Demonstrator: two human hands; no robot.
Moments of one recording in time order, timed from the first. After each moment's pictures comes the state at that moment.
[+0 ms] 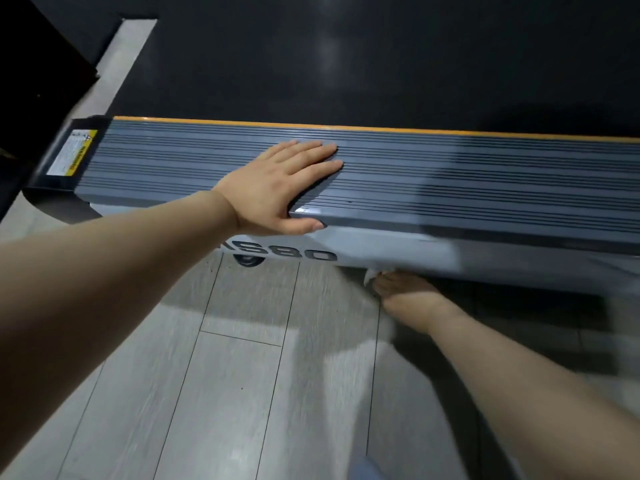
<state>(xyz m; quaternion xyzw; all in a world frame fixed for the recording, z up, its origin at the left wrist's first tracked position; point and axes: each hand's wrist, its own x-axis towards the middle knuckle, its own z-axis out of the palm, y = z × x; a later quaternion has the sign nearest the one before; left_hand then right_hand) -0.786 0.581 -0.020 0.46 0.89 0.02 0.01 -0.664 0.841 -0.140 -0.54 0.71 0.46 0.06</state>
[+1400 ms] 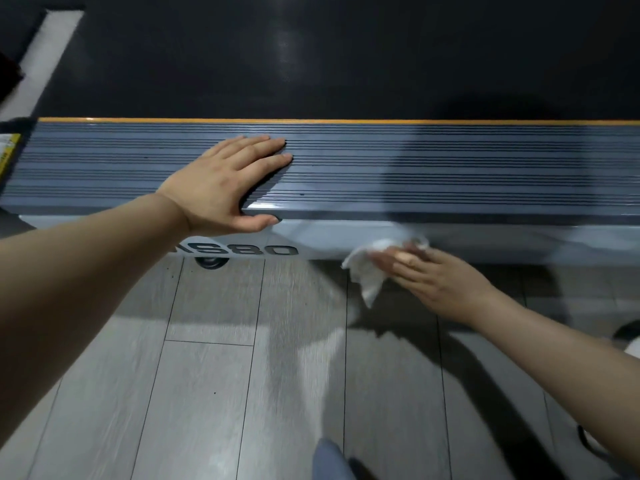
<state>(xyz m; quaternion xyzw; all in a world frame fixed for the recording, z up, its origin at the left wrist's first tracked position) -0.785 0.580 -0.022 0.44 0.90 0.02 0.02 -0.626 0.934 -0.103 -0.43 0.83 0.36 0.03</state>
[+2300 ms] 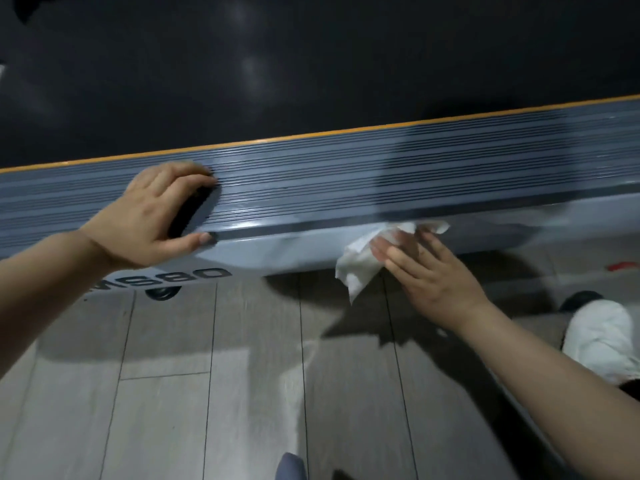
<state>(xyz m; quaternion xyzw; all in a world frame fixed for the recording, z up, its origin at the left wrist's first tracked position) -0.772 0.622 -0.004 0.46 0.89 0.08 0.01 -0.582 1.019 -0.117 -0.22 0.96 0.14 -0.12</state>
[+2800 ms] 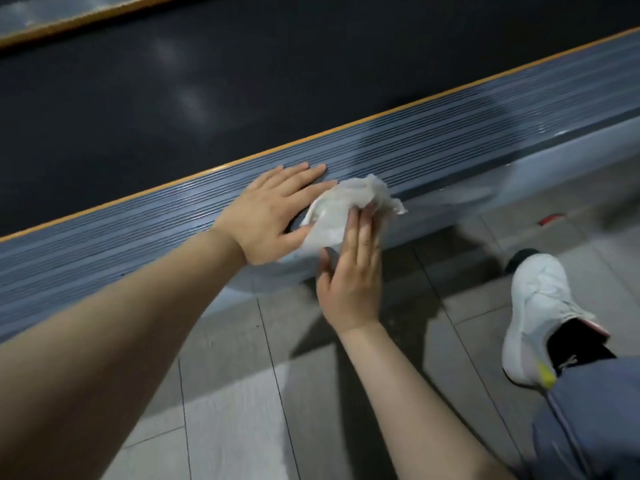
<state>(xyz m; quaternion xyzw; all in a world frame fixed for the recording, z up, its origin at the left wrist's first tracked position) -0.743 0.858 -0.022 0.58 0.81 0.08 0.03 -0.599 0.944 -0.114 0.25 0.89 -0.24 -0.31</state>
